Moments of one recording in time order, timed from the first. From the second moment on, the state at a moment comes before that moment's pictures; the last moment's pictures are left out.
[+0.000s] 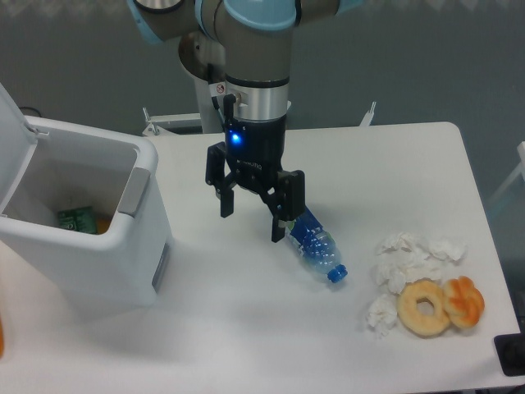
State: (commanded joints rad) arm 2.43 -1.70 -1.61 -0.88 1.31 1.05
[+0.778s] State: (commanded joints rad) arm 2.46 -1.68 -1.69 -0.88 1.36 1.04
